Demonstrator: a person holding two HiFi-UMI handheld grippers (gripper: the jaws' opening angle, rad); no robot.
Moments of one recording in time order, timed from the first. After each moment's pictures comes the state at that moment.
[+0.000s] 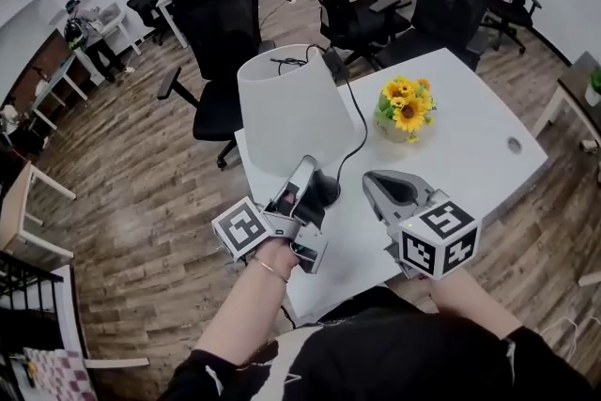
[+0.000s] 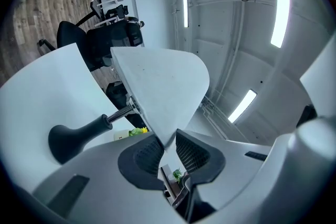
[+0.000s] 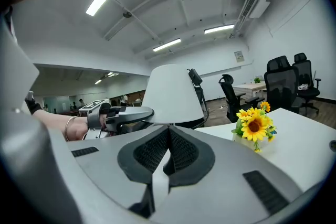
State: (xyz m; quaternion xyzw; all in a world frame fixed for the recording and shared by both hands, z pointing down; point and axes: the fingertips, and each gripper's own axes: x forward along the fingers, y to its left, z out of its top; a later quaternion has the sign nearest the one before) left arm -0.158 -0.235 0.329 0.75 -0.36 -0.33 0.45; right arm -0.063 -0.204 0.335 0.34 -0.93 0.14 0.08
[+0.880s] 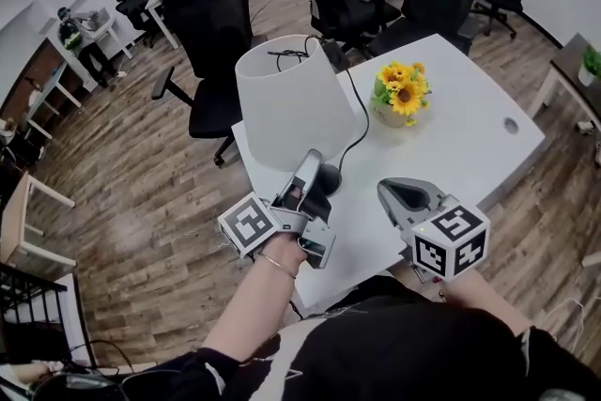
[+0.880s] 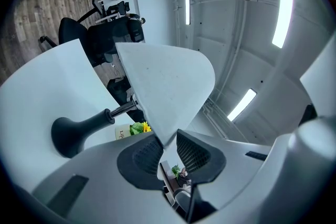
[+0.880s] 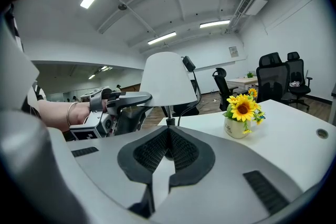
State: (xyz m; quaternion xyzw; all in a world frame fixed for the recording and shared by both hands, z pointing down) left arm -0.155 -0.216 0.338 0.75 -0.35 -0.33 0.46; right arm -0.046 -0.167 0.373 0.37 -0.91 0.16 0.12
